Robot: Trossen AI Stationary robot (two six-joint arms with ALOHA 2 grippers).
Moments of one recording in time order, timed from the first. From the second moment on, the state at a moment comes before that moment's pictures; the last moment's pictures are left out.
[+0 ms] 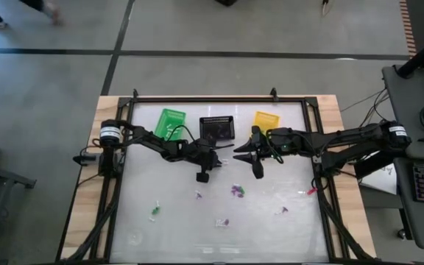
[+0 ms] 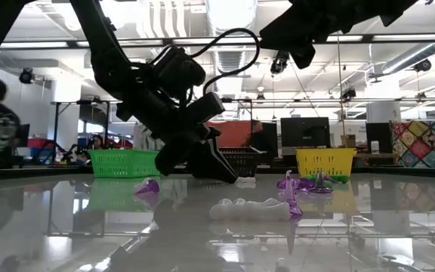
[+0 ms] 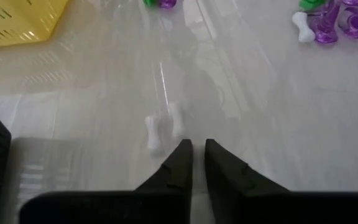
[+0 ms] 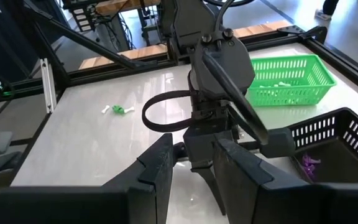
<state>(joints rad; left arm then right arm) 0.12 1.96 0.86 0.43 0.11 0.35 0.00 1.20 0.74 0.14 -0.03 0.18</state>
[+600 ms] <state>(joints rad) 0.12 1.91 0.85 0.43 0.11 0.27 0.00 1.20 0.74 0.14 -0.03 0.18</state>
